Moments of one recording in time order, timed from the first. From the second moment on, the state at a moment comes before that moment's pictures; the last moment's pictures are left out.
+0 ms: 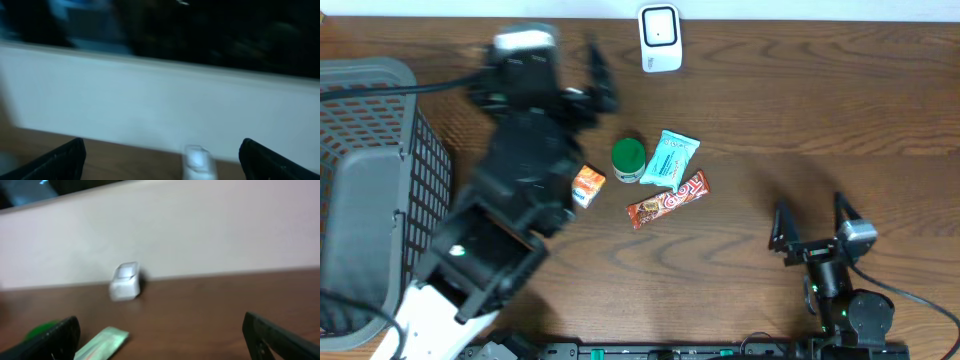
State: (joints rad) left arm -0.64 1.13 1.43 -0.34 -0.76 -0.14; right arm -0.05 0.03 0.03 0.07 -0.25 0.22
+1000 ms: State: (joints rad) left arm -0.32 1.11 1.51 -0.47 -0.85 -0.02; right arm 0.10 1.63 1.08 -0.78 -0.68 -0.04
